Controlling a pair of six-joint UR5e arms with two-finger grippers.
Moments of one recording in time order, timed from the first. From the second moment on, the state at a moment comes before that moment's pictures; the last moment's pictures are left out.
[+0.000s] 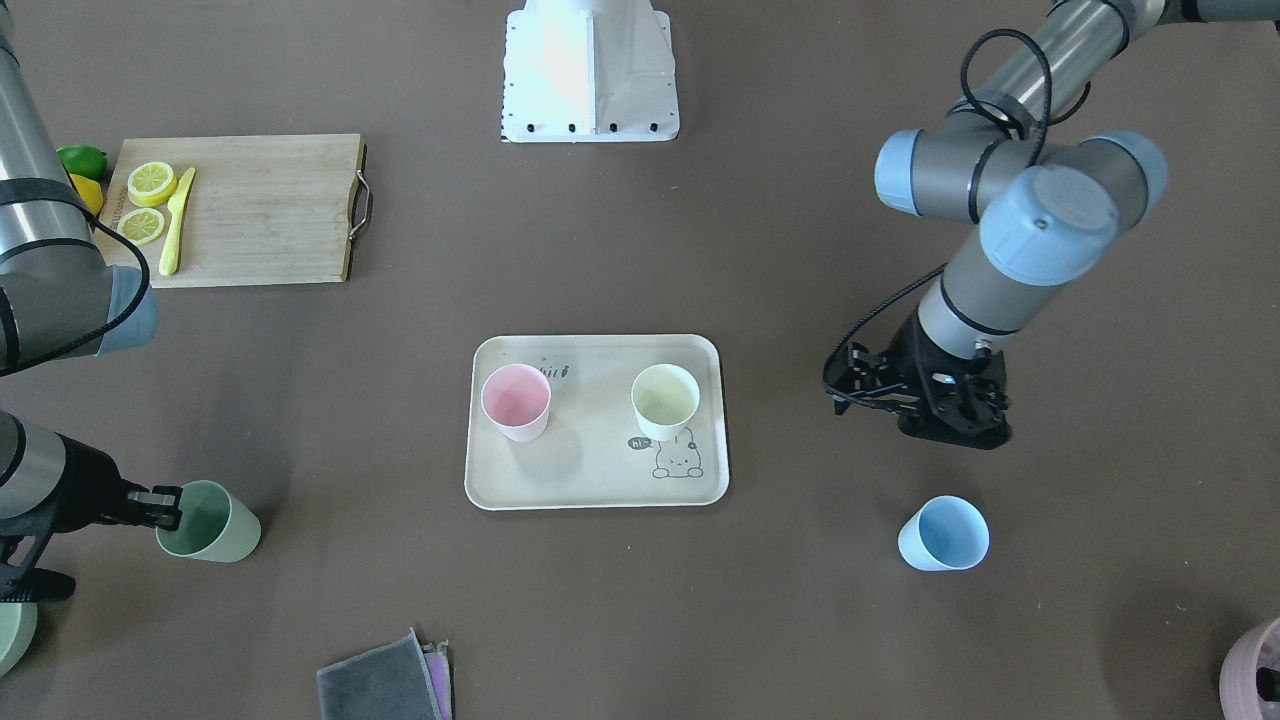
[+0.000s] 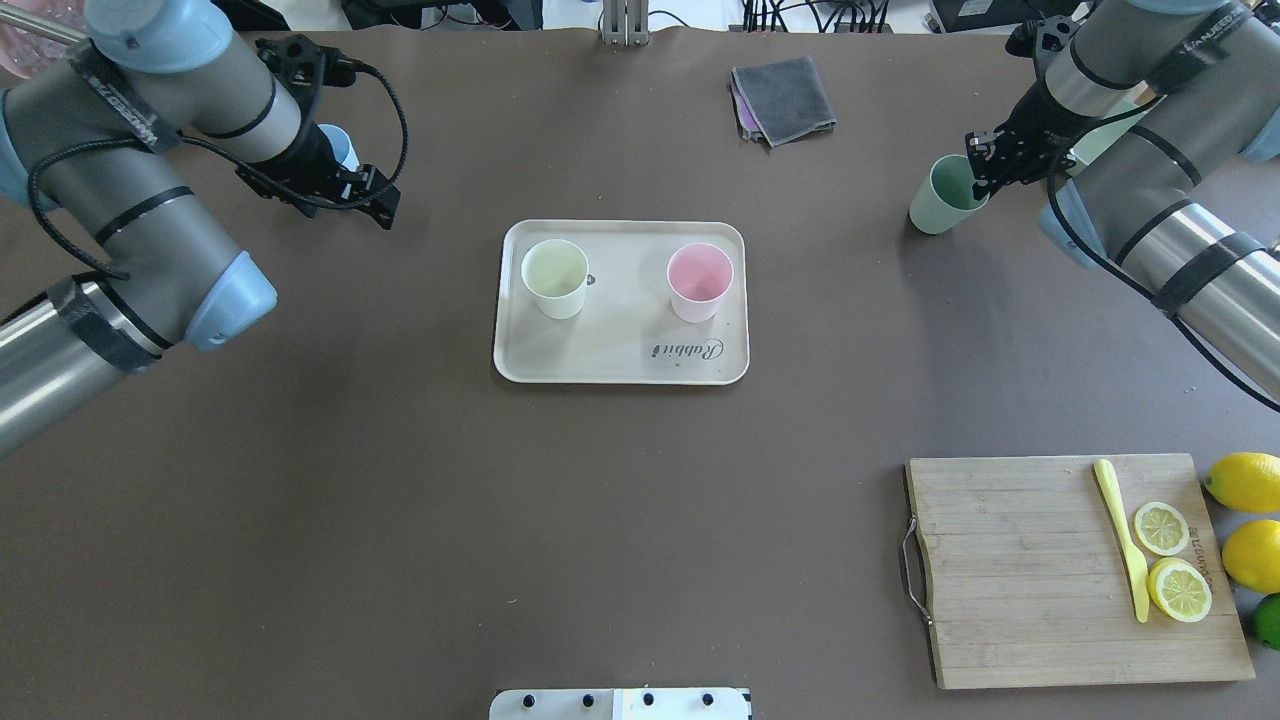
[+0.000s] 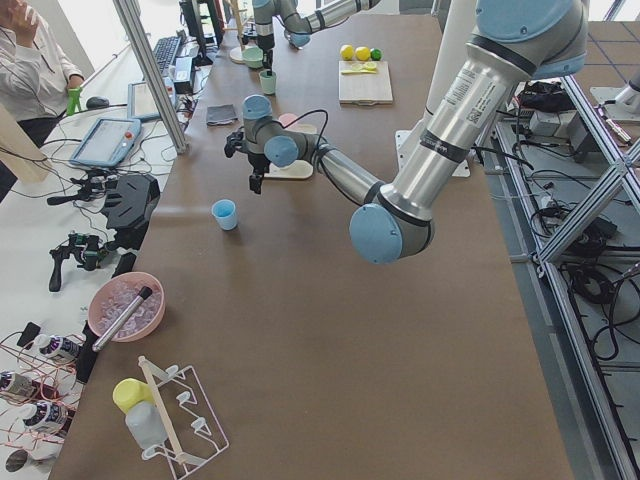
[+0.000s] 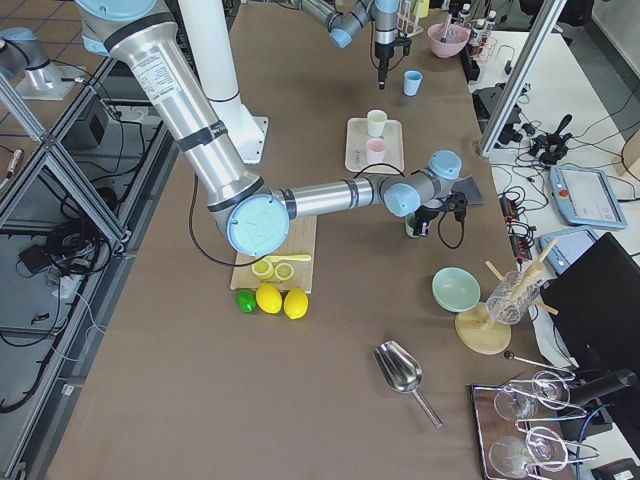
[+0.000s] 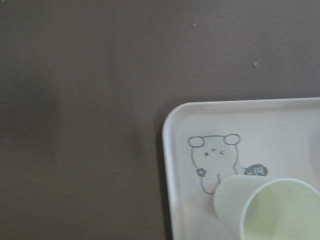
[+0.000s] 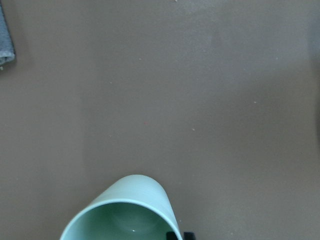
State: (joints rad) left arm -0.95 -2.12 -1.49 -1.79 -2.14 -0.67; right arm 1.09 -1.01 1.18 -1.23 2.30 0.76
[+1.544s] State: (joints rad) left arm -1.05 -2.26 -1.08 -1.96 -2.14 -0.67; right arm 0.87 -0.80 1.22 -1.22 2.26 1.08
